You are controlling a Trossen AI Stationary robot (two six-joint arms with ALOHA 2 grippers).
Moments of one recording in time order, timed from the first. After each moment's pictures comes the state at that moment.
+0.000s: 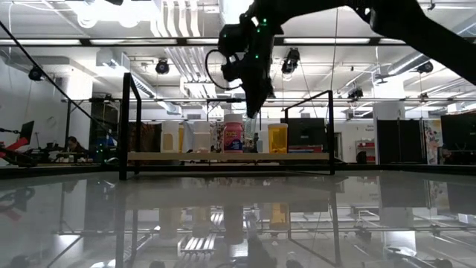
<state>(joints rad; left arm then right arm) -0.31 0.74 0.64 0.10 -0.48 0.32 -0.40 2.29 2.35 -1.40 0.00 -0.18</state>
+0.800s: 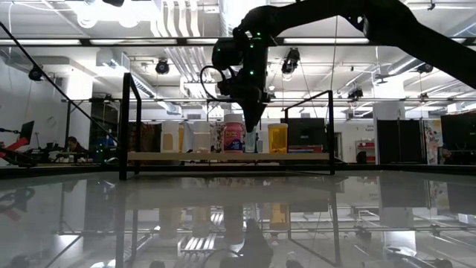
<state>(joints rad) -0.31 0.74 0.62 0.10 -0.48 0.35 -0.40 2.37 2.35 -1.35 0.13 -0.17</state>
